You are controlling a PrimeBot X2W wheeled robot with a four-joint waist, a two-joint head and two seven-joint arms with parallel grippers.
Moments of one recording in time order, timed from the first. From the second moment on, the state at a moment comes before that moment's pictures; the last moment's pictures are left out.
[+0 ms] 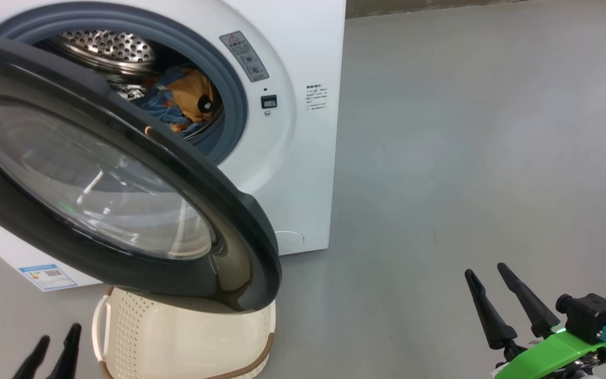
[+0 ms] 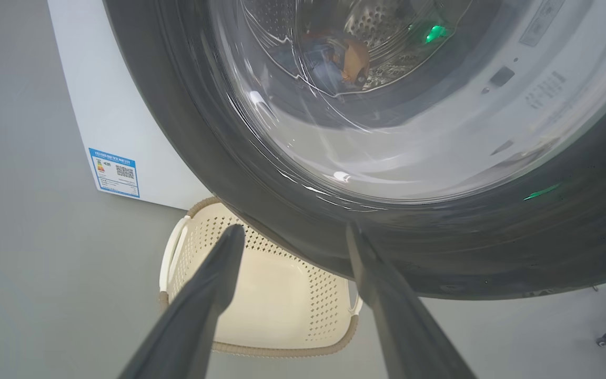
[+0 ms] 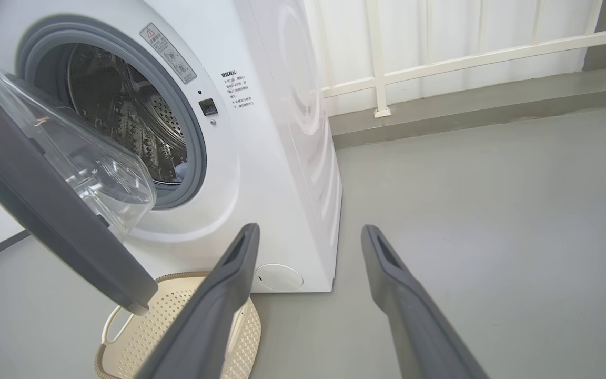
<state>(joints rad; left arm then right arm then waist) -0.06 0.57 -0.43 0.33 -1.19 -0.13 -0.25 -0.07 -0.30 0.28 0.27 0.58 0.13 -0.25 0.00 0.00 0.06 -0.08</state>
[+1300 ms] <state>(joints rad) 0.13 0.20 0.06 0.14 -0.39 -0.13 -0.25 -0.05 -0.31 0.23 0.27 0.58 0.13 -0.25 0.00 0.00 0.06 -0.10</state>
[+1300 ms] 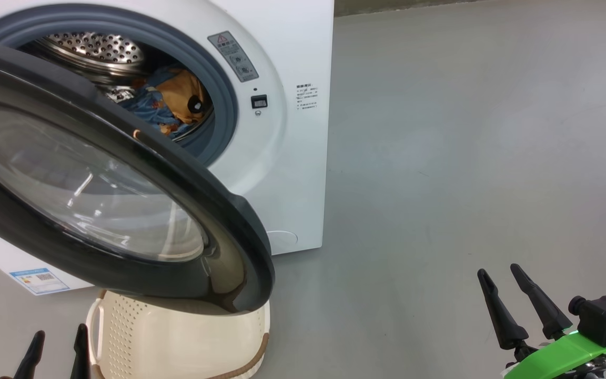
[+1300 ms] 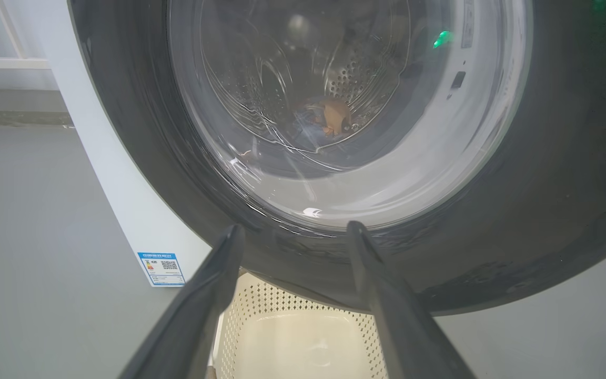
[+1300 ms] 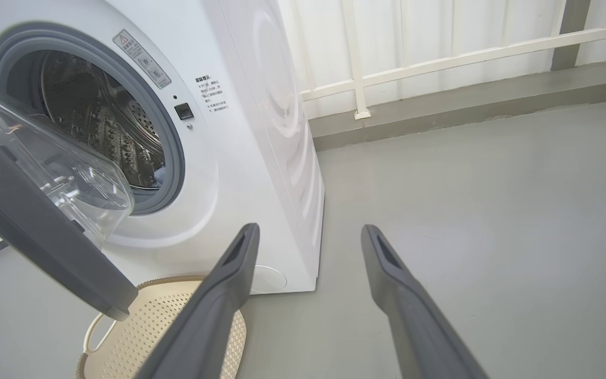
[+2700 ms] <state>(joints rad) 0.13 0.14 0.03 0.12 -0.39 -0.13 -0.25 -0.22 -0.22 0.31 0.34 0.59 0.13 -0.25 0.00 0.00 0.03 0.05</state>
